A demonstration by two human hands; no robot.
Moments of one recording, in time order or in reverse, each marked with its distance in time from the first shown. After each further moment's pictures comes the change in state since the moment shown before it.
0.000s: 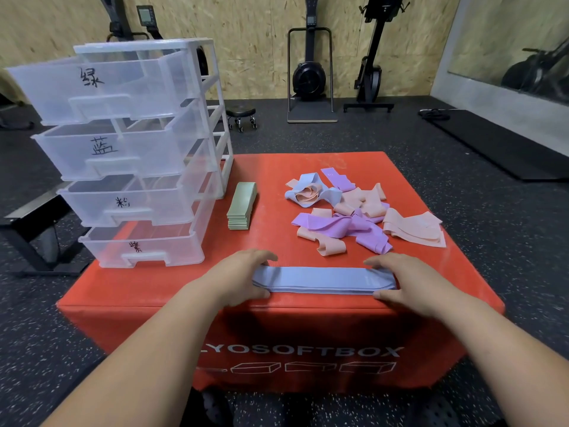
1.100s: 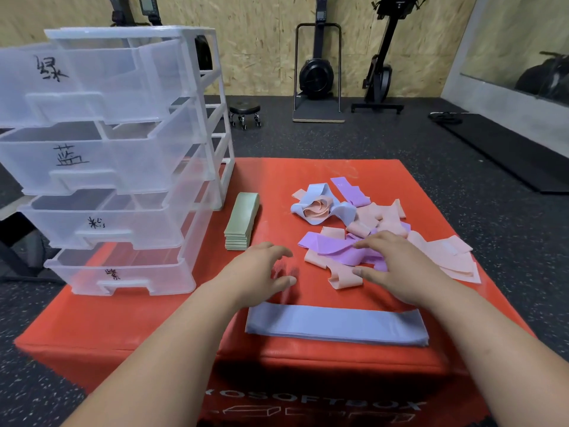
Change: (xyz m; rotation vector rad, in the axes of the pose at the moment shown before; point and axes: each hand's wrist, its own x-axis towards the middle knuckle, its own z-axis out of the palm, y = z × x) left_hand 0.088 -0.013 -0.003 -0.033 0.128 0.032; right_hand 0.111 -0.017 -0.018 0.072 0.123 0.009
